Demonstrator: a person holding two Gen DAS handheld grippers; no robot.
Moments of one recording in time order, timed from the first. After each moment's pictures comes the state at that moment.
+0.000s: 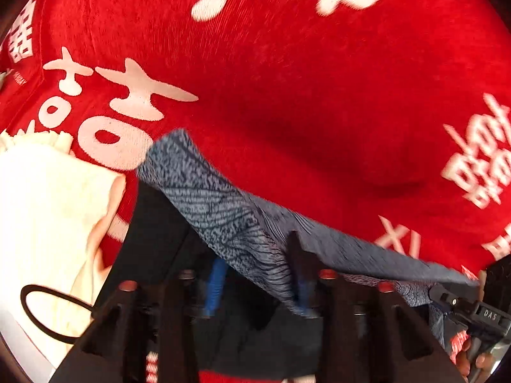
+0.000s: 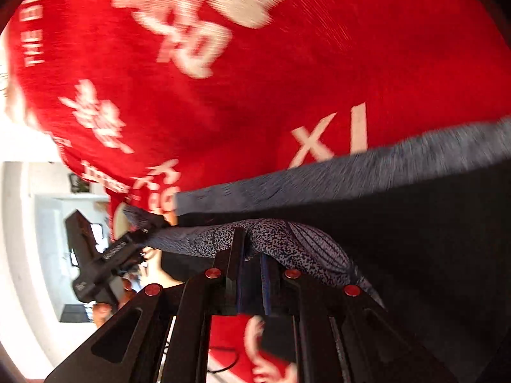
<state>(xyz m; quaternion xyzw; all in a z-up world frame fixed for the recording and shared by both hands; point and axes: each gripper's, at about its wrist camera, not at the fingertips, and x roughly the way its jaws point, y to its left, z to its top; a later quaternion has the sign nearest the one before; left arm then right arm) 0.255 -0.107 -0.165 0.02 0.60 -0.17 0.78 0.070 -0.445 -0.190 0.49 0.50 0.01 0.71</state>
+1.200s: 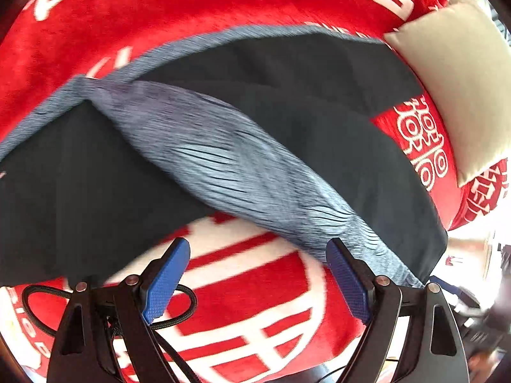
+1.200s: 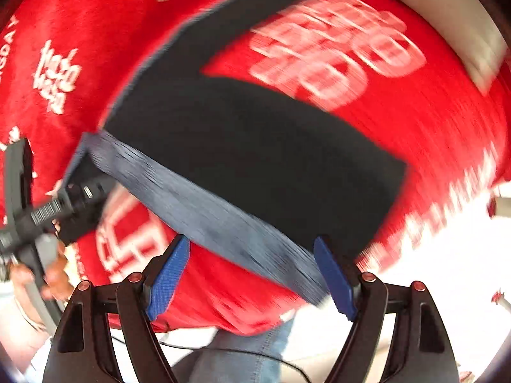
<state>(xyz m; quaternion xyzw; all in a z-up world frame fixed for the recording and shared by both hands) -0.062 -0.309 -0.179 0.26 0.63 -0.44 0.58 -0.347 -0.429 -0.146 0.48 0.50 -0.32 0.65</state>
